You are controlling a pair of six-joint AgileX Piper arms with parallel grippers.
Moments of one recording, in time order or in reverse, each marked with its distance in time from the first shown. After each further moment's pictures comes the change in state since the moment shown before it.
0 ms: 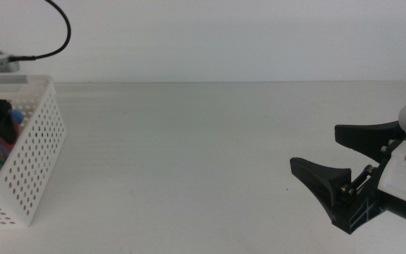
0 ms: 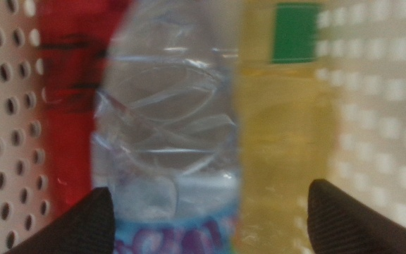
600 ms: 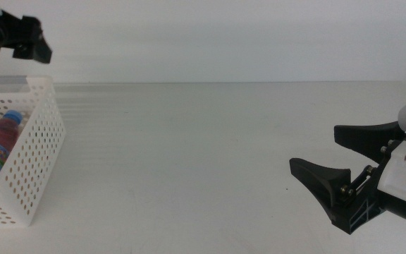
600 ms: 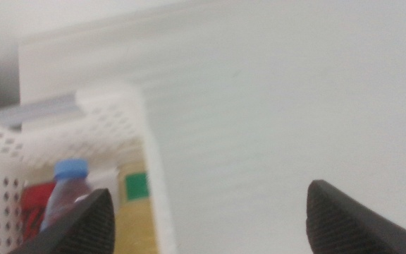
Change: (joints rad) left arm -0.264 -0.403 0.056 -0.022 -0.179 -0.112; right arm 0.000 0.000 0.000 0.000 0.000 0.000
